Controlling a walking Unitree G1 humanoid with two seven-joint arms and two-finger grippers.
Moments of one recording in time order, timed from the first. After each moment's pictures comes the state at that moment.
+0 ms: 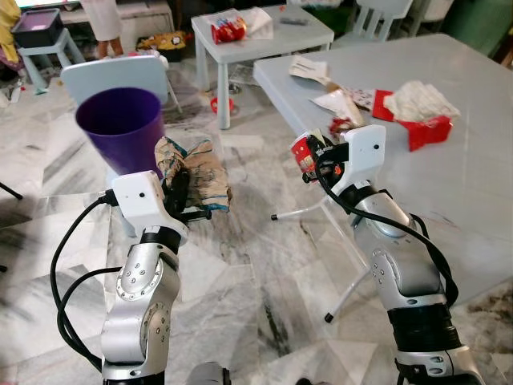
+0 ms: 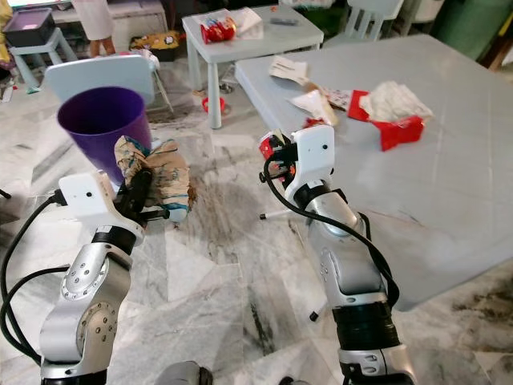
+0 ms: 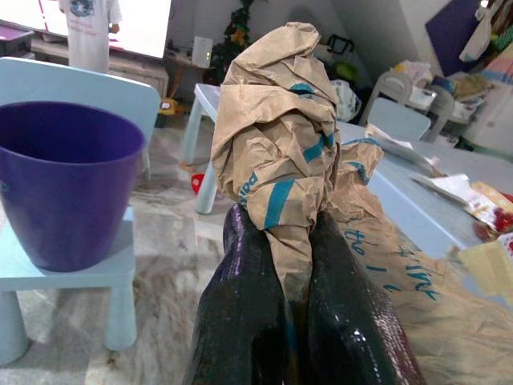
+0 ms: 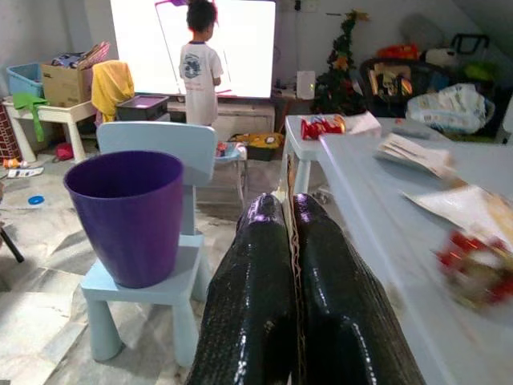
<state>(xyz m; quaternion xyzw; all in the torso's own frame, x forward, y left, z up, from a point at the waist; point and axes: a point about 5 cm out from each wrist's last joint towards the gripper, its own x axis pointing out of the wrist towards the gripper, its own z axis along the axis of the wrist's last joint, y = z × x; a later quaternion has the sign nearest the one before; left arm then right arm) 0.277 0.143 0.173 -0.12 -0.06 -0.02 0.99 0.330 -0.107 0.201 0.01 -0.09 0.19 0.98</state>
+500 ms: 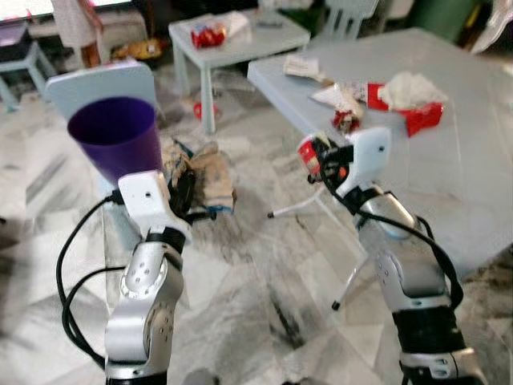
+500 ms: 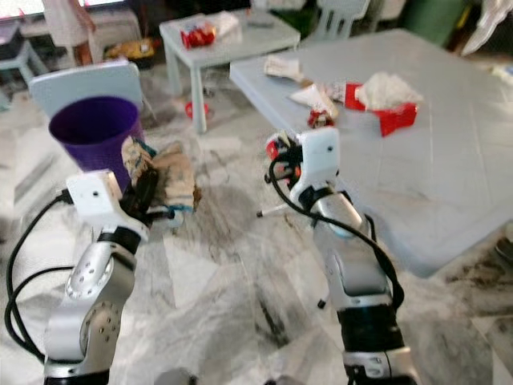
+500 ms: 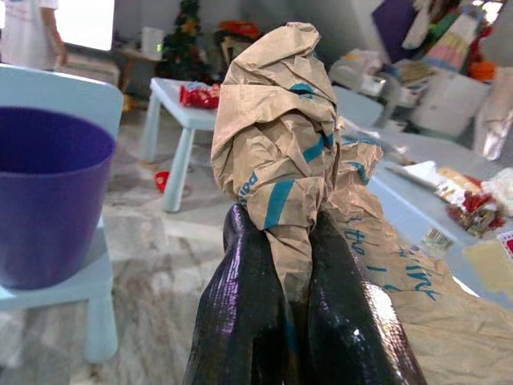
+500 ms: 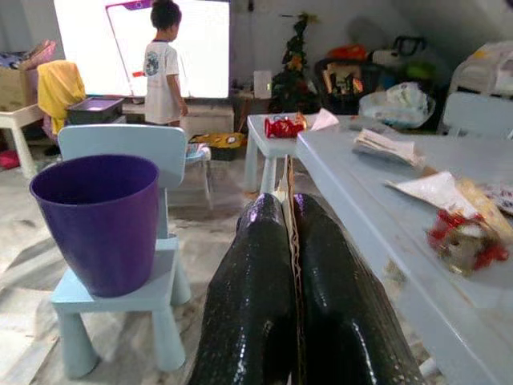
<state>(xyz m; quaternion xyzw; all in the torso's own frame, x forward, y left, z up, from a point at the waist) 0.278 0.137 0.174 -0.13 -0.06 -0.03 0.99 0.330 -0.113 0.200 0.01 -0.09 0.19 0.98</state>
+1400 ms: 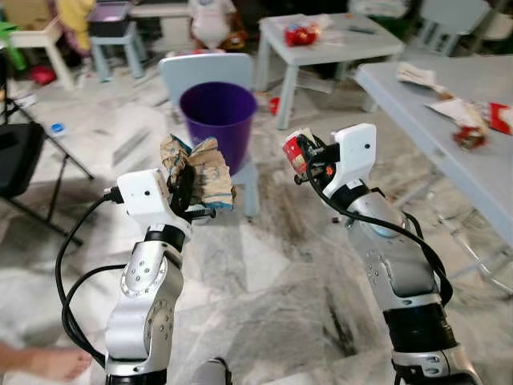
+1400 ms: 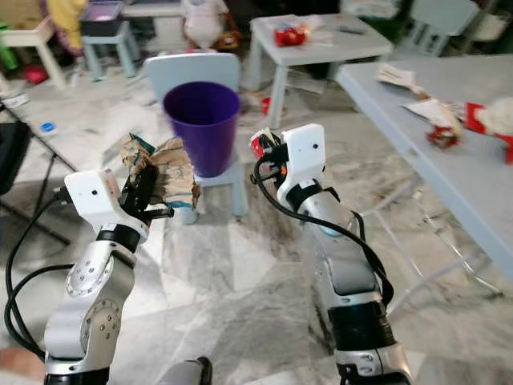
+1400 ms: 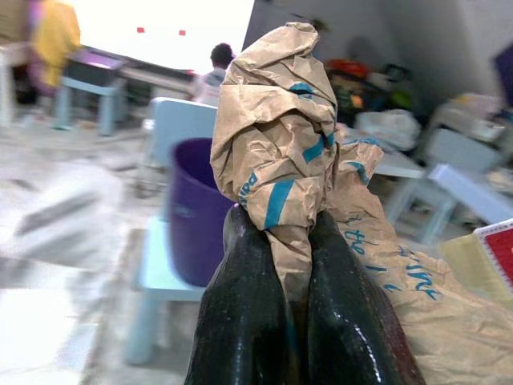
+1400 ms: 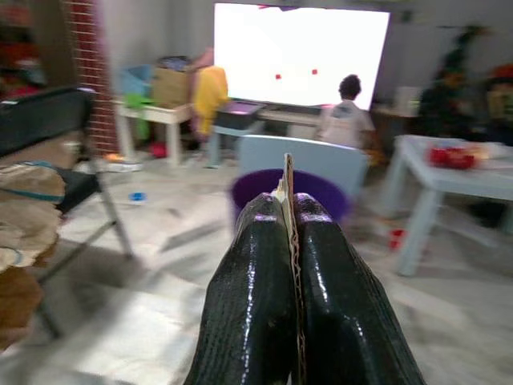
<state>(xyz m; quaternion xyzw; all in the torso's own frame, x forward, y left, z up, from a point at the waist) 0.280 0.139 0.174 -0.12 -0.06 -0.03 0.99 0.328 -0.094 0.204 0.01 -0.10 0.22 0.97</state>
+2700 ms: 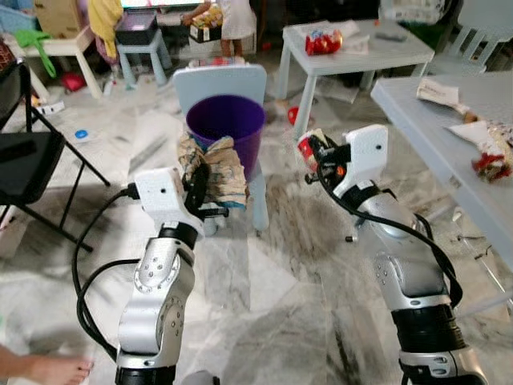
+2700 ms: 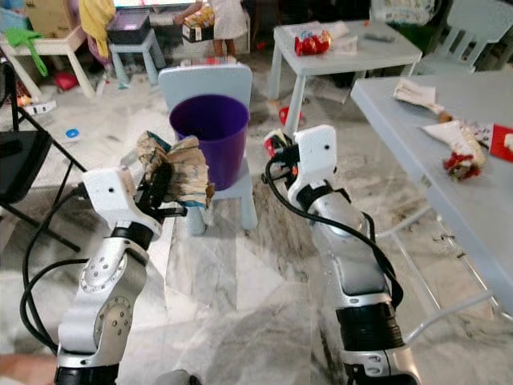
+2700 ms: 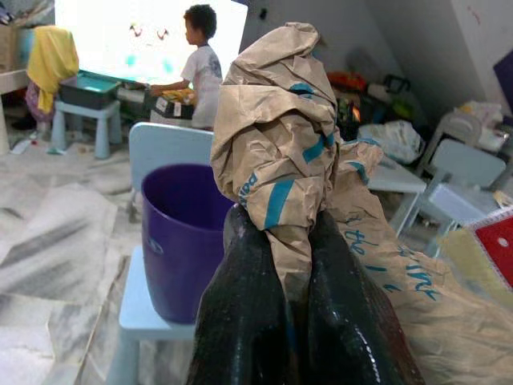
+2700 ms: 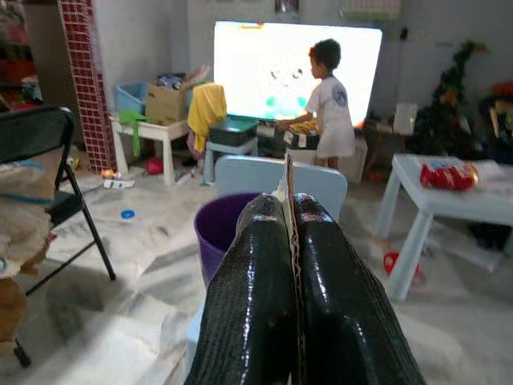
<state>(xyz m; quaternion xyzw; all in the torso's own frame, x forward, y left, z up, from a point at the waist) 0.284 0.128 0.173 -0.11 -0.07 -0.05 0.99 0.328 -0.102 0.204 0.00 -0.11 0.21 0.97</state>
